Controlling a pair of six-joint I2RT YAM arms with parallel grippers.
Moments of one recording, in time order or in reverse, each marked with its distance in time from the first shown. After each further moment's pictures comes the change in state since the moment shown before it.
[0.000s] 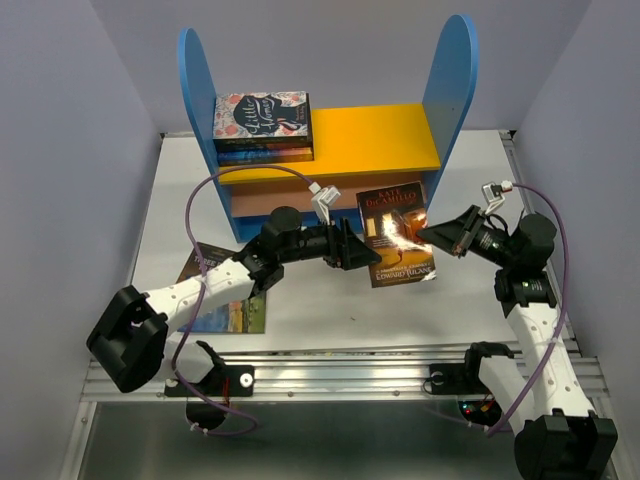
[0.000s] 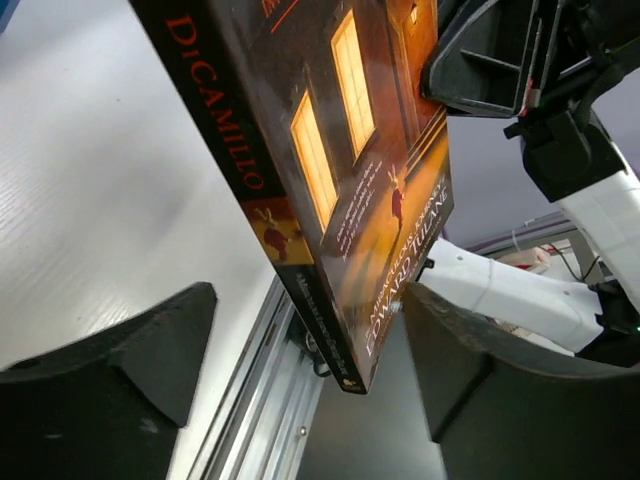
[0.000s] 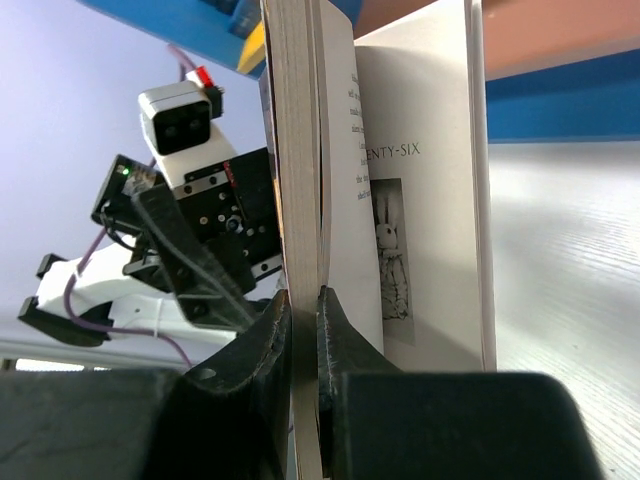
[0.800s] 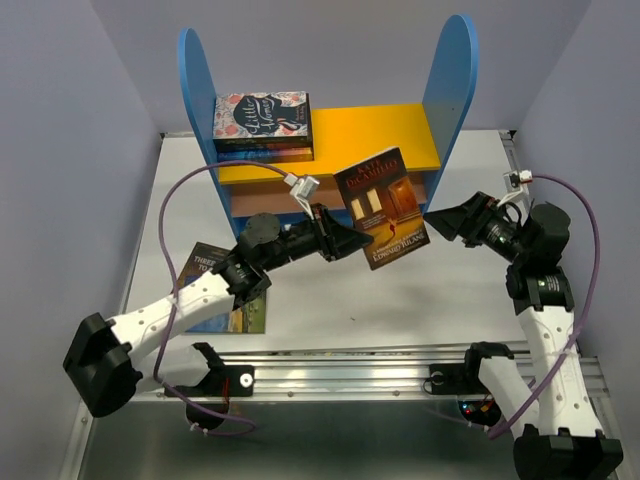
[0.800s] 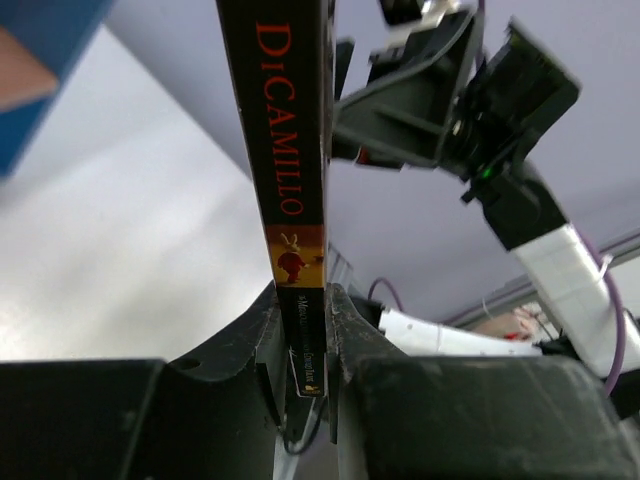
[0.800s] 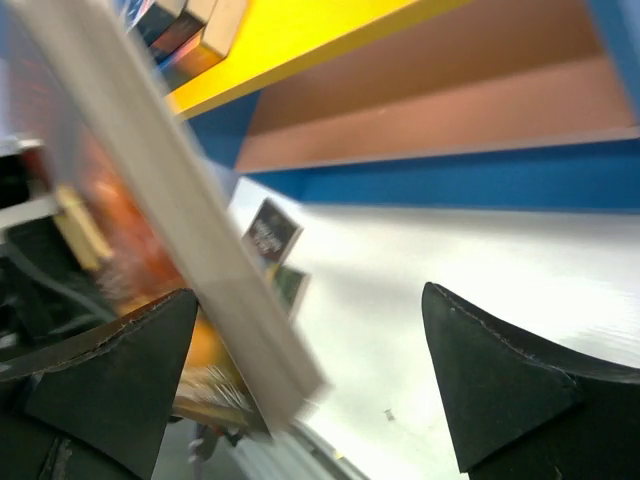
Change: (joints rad) left arm -0.056 -0.123 -0.002 0.071 -0.160 -0.045; right arm 0.000 -0.002 0.177 -0.282 0.224 -0.289
